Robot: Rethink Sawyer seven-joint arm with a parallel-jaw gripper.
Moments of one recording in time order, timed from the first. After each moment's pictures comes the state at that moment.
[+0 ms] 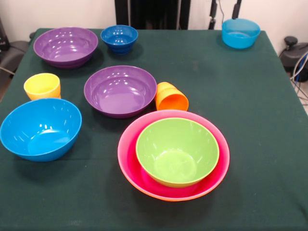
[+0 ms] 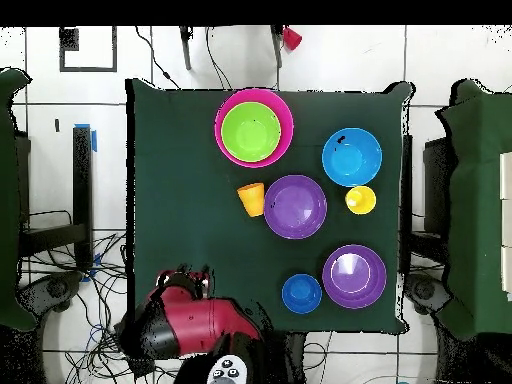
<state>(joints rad) 0.09 -0.86 -0.08 2.19 -0.11 0.05 1.97</state>
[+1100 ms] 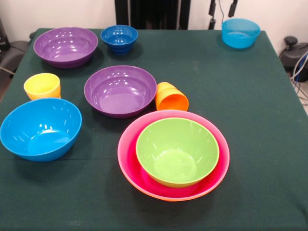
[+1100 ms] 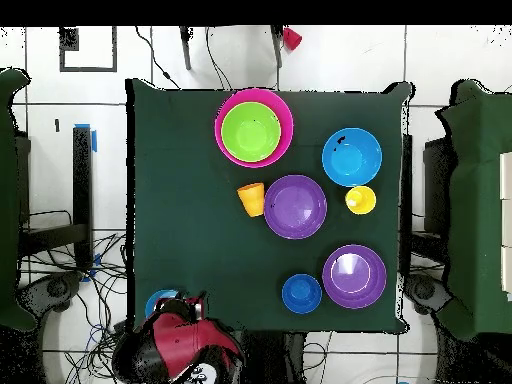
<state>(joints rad) 0.25 -0.76 -0.16 2.24 -0.12 -0.04 1.98</state>
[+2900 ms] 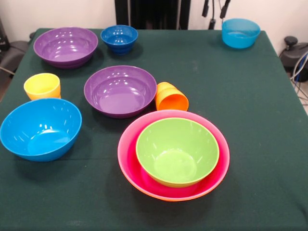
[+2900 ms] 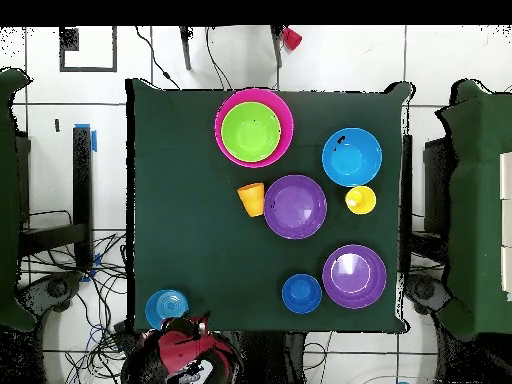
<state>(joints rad) 0.26 -0.64 -0.16 2.30 -0.12 -0.14 1.98</state>
